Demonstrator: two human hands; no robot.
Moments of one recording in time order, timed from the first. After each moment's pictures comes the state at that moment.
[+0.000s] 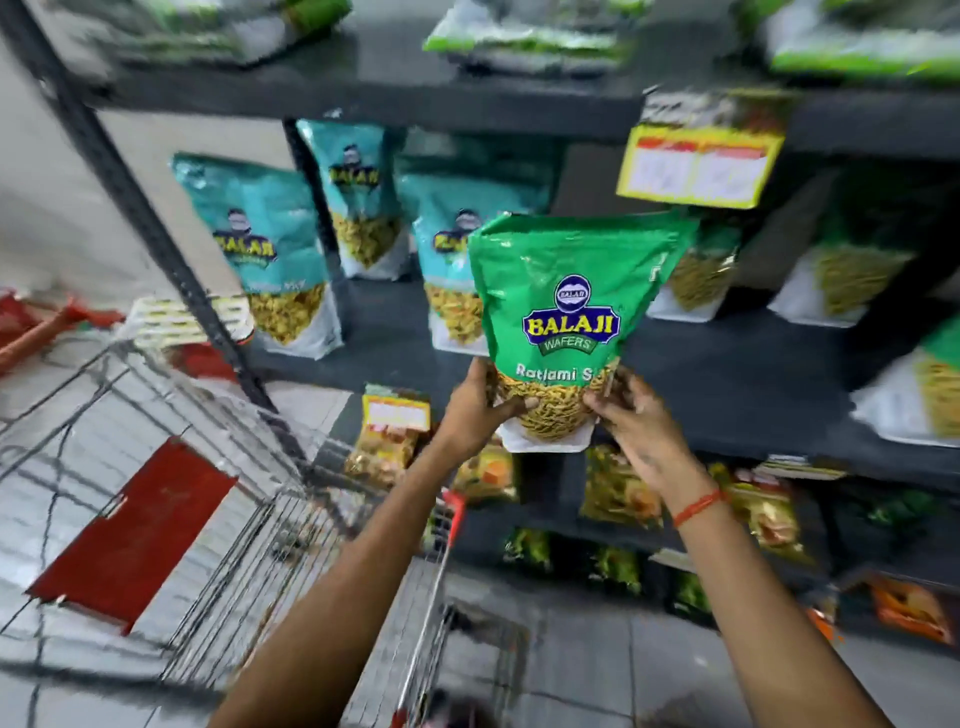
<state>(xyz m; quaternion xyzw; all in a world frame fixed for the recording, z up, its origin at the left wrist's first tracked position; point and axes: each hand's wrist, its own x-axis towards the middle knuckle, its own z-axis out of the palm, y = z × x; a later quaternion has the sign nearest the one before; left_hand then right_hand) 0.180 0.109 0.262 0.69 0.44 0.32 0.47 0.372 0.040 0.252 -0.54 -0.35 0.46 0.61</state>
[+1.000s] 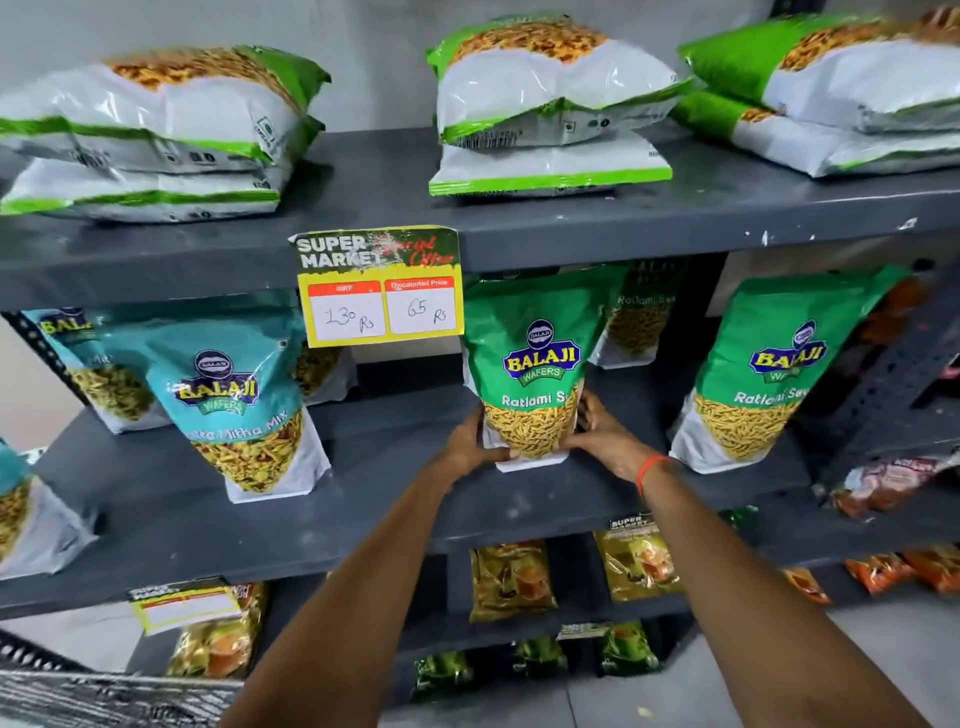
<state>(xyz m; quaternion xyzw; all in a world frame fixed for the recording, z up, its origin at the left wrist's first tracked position) 0.436 0.181 0.247 0.76 0.35 0.15 0.52 0.616 0.067 0.244 -0.69 -0.35 0.40 0.50</state>
